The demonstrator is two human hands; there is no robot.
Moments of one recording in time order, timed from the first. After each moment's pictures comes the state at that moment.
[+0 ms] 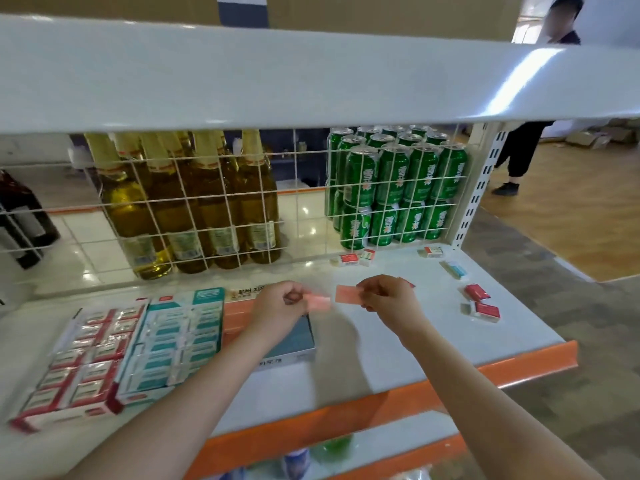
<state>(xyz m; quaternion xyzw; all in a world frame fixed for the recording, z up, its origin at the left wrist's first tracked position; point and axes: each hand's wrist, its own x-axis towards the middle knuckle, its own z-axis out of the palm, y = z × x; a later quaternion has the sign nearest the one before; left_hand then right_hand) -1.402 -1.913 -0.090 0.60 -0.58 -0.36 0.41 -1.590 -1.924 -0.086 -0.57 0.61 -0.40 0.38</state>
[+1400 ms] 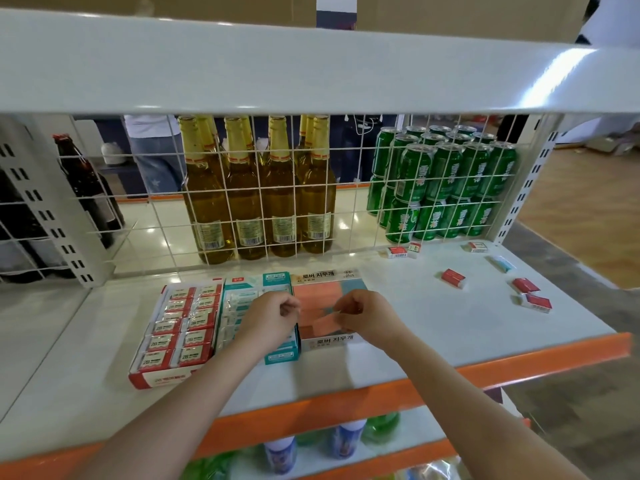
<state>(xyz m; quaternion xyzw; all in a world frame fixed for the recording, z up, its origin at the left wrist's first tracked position) -1.287 -1.866 -0.103 0.66 -0.66 -0.22 0.28 -1.464 -1.880 -0.094 -0.67 0.57 -0.28 0.40</state>
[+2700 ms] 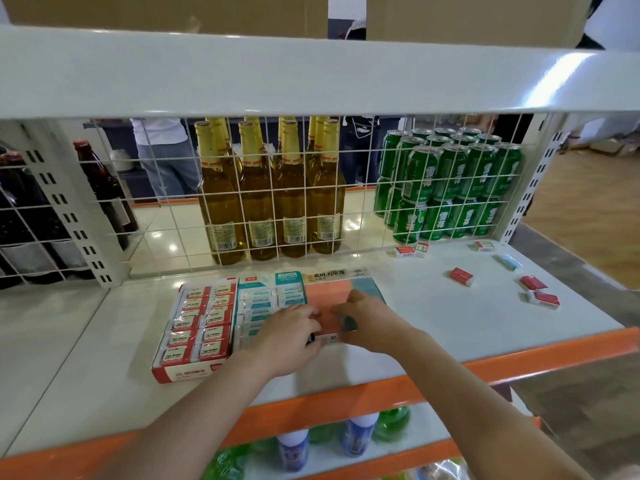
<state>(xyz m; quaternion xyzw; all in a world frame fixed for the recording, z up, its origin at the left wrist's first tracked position) -1.282 -1.841 -0.100 0.54 -0.84 -0.06 0.07 -1.451 -1.875 -0.092 -0.86 0.49 -0.05 0.13</state>
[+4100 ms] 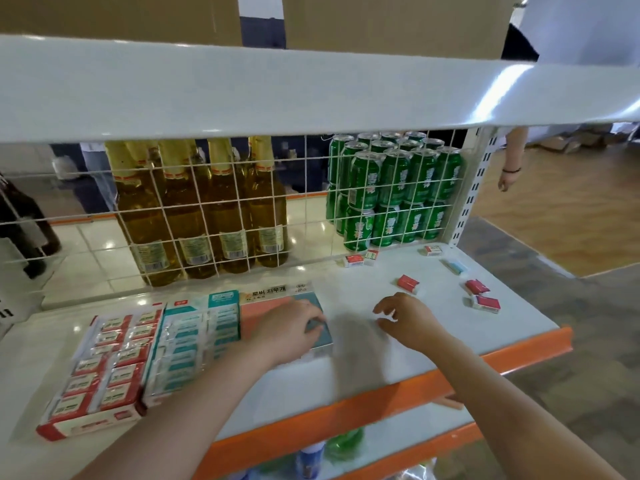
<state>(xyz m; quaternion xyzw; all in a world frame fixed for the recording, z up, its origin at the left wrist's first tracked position) -1.376 -1.890 -0.079 0.53 -0.83 -0.14 0.11 -1.601 -1.908 -0.101 -0.73 0.65 -0.14 0.16</state>
